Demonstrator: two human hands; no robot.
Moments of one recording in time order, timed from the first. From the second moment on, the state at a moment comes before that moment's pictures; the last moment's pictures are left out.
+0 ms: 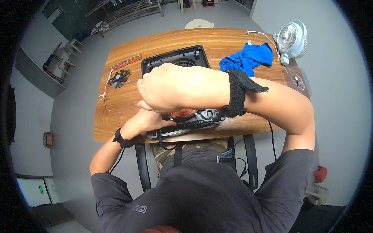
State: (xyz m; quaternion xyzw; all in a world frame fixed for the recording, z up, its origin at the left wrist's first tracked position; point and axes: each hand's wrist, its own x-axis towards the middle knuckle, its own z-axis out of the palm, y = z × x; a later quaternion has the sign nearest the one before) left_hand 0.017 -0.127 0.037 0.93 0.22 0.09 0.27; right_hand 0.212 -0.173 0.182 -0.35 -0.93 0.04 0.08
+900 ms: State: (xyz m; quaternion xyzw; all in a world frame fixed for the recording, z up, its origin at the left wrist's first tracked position) left_hand 0.020 -0.127 0.045 0.94 0.24 0.03 0.25; right_hand 0.224 -0.169 0.176 -0.31 -0.95 0.03 0.05
